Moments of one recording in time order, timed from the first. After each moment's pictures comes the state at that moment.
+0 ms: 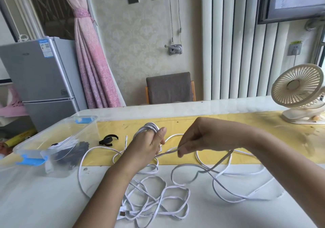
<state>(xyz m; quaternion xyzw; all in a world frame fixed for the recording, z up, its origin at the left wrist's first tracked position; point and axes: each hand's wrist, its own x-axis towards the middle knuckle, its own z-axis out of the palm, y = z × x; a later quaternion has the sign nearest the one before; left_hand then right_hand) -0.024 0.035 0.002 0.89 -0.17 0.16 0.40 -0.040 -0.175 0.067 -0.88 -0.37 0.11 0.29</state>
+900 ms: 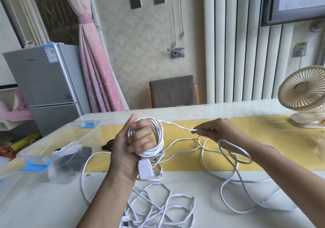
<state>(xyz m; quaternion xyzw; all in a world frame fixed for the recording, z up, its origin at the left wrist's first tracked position) -0.031 0.050 0.025 0.17 -0.28 -0.33 0.88 0.021 -0.197 0.016 -0.90 -0.26 -0.13 0.33</state>
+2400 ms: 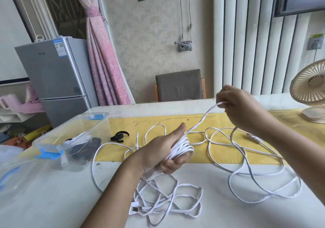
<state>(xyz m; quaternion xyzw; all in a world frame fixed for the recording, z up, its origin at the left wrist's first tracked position) -0.049 0.024 0.025 0.75 -0.16 -0.28 0.57 0.003 -0.195 0.061 -0.89 -0.21 -0.29 0.29</state>
